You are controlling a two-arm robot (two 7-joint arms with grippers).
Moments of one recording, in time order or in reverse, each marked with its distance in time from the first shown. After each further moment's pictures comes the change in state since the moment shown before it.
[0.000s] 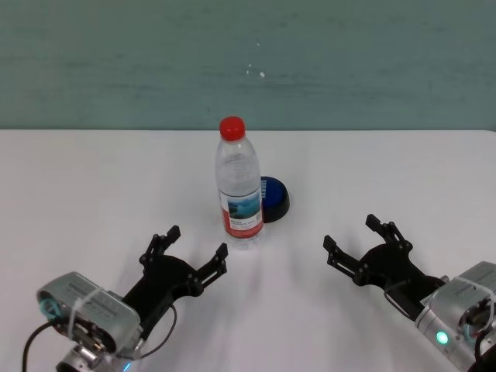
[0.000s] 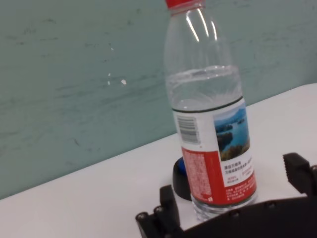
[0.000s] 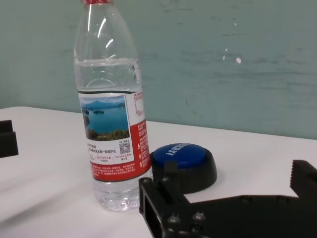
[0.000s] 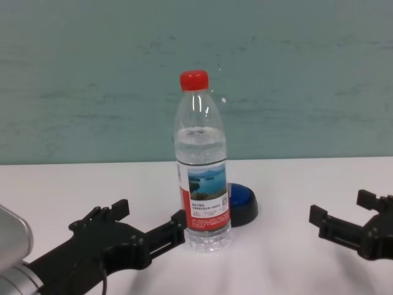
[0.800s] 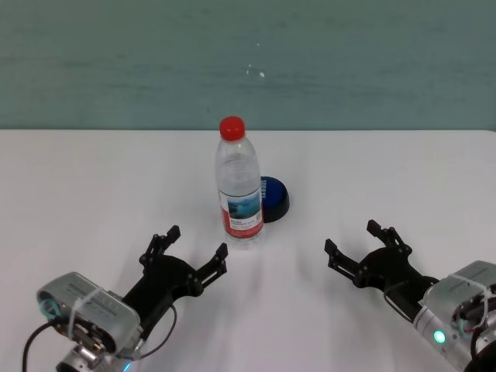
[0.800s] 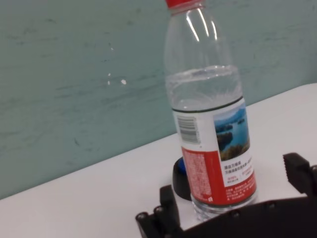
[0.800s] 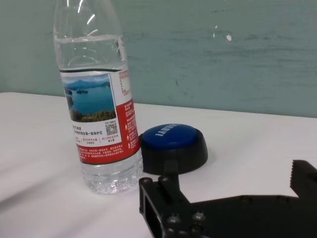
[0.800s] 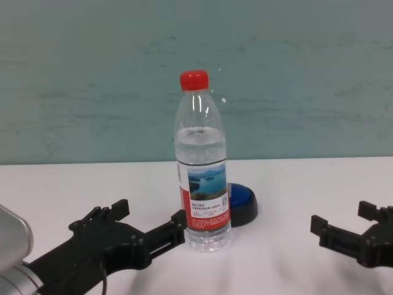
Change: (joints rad) left arm 0.000 0.000 0.000 0.000 0.000 0.000 0.000; right arm 0.011 -0.015 0.005 0.018 -0.012 0.047 -0.023
